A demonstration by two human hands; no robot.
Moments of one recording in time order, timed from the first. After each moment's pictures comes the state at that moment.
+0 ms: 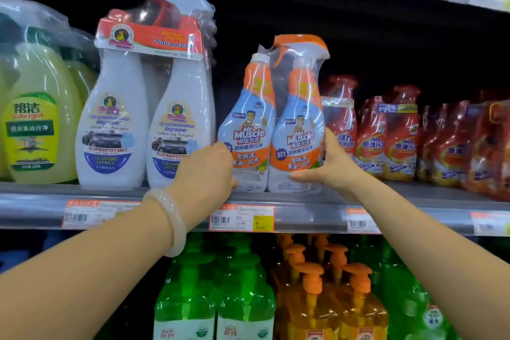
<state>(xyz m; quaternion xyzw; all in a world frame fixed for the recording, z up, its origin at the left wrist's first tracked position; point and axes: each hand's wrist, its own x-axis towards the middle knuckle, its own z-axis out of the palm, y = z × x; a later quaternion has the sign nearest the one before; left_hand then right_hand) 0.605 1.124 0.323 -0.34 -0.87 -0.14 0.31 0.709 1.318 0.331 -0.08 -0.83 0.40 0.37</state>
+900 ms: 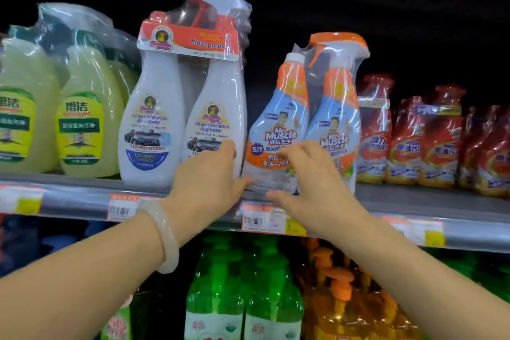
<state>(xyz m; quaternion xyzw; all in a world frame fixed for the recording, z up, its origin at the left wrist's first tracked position) 0.592 1.081 0.312 -0.34 -0.85 -0.23 0.32 0.703 1.200 0.315 -0.07 -0.92 0.02 0.39</state>
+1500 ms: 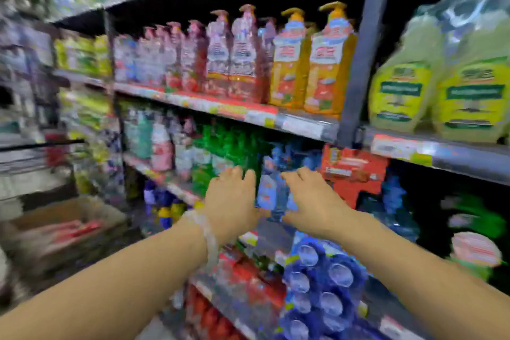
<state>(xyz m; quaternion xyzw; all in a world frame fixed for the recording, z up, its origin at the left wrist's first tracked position) 0.493 0.608 0.176 -0.11 -0.97 -0.05 0.22 0.495 0.760 0.198 0.19 -0.97 -0.02 0.15</state>
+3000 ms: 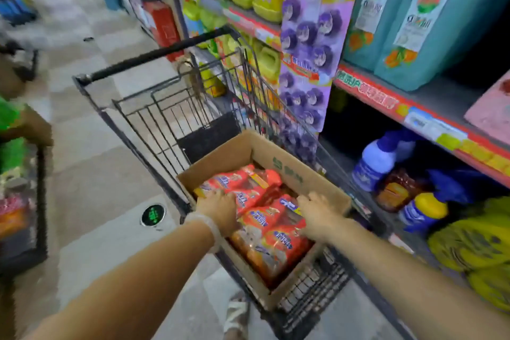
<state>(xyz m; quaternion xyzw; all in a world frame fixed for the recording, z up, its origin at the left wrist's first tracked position) 0.033 -0.189 -0.142 0.11 -0.96 0.03 -0.24 -0.026 0.008 -0.161 0.22 -0.94 0.03 -0.26</state>
